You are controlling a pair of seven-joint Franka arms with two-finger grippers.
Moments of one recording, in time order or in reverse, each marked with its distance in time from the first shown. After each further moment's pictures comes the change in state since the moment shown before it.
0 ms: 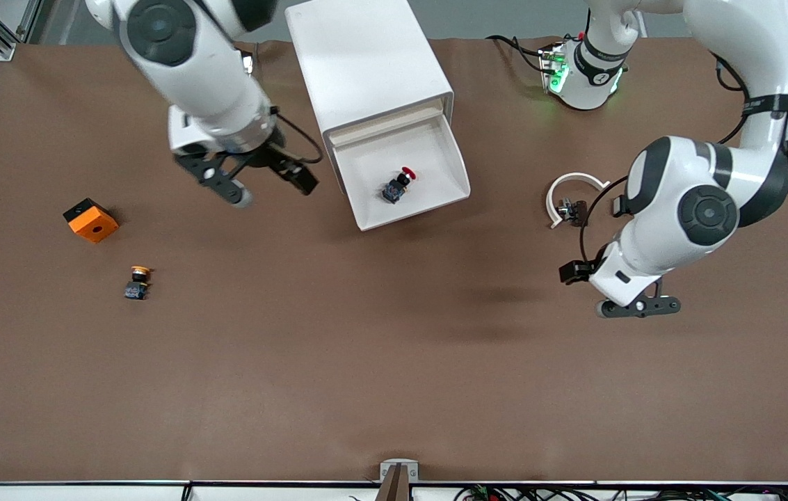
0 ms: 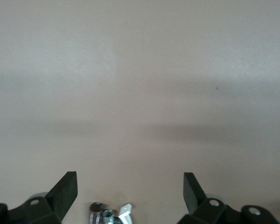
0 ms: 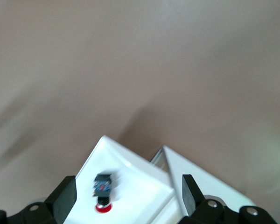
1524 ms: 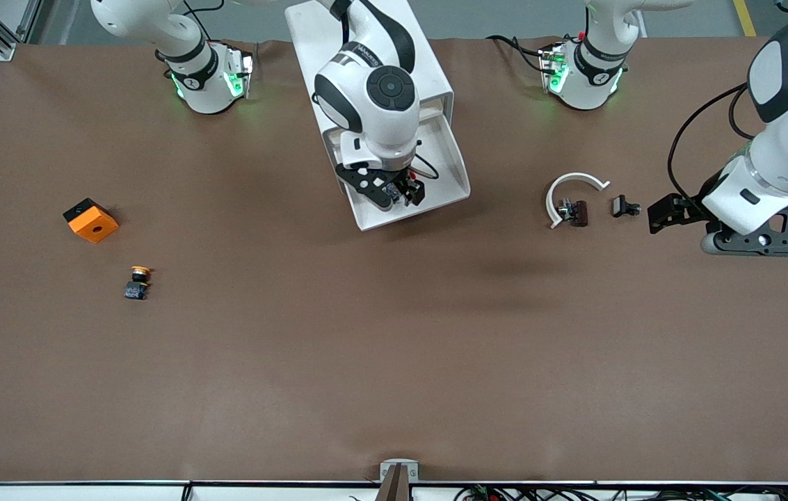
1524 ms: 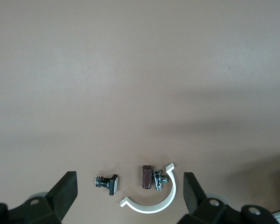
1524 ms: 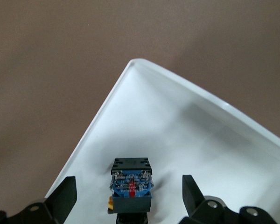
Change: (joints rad) left arm 0.126 -0.267 0.000 -0.012 0.000 -0.214 0.203; right arm 0.286 0.295 -0.008 -0.073 -0.075 0.347 0.256
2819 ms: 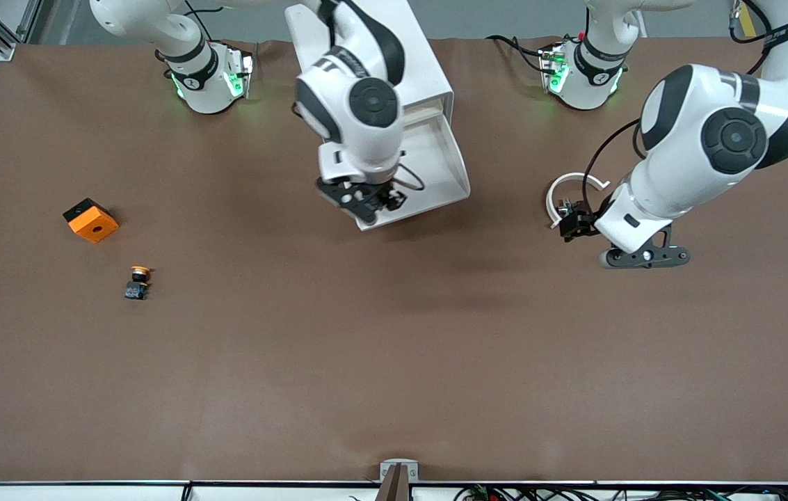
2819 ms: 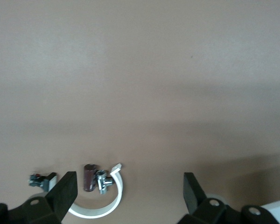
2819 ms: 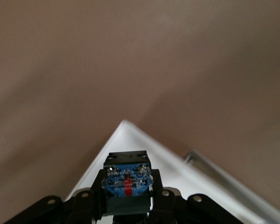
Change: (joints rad) left arm -0.020 0.095 -0.174 -0.094 -0.037 0.146 -0.275; right arm -0.117 -0.038 -0.030 0.110 0.002 -0.200 -0.199
